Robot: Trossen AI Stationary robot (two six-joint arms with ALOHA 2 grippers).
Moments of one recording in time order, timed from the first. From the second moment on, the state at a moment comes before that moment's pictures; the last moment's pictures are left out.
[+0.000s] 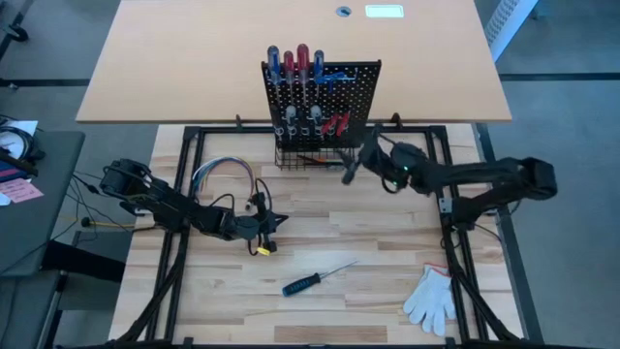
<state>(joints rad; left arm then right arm) -0.25 1.51 0.46 0.54 -0.61 0.00 -0.15 1.28 0.78 0.57 0.40 -0.32</state>
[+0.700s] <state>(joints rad) -0.25 1.51 0.46 0.54 -0.61 -0.03 0.45 1.64 0.70 0.47 0.39 0.03</state>
